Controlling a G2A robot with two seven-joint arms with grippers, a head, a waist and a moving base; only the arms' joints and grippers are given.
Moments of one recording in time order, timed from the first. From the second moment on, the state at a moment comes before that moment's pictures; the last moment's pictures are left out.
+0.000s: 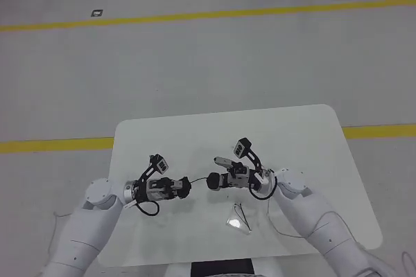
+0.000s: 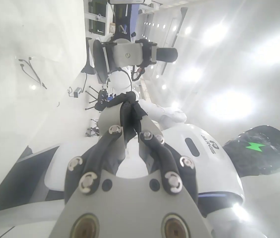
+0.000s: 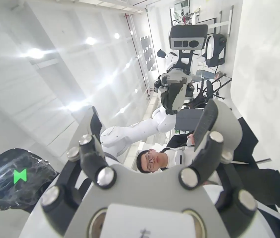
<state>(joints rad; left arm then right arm) 1.41 -1.05 -1.25 -1.38 -0.68 -0.14 -1.36 -1.28 -1.27 1.03 -1.30 0.65 -0.16 1.07</state>
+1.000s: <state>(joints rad) 1.41 -1.04 -1.25 -1.37 -0.72 -0.15 -1.37 -1.23 -1.29 0.97 -1.15 0.71 -0.25 1.21</state>
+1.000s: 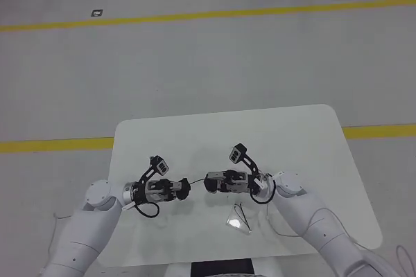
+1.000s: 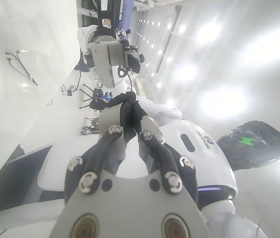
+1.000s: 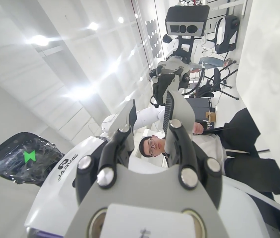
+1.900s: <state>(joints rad) 1.41 -1.04 -1.25 -1.37 -0.72 -0.15 -1.37 -1.22 -1.29 0.96 -1.16 0.67 -0.31 1.18</state>
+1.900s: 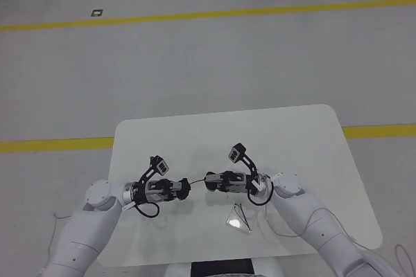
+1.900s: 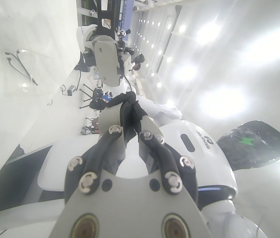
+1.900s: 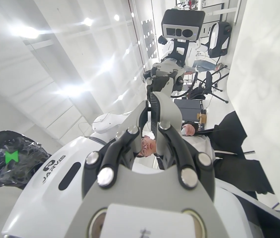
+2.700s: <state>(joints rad) 1.41 -1.04 -1.24 -1.38 -0.71 -0.15 -1.36 -1.28 -1.27 1.00 -1.24 0.59 -0.33 1.05</state>
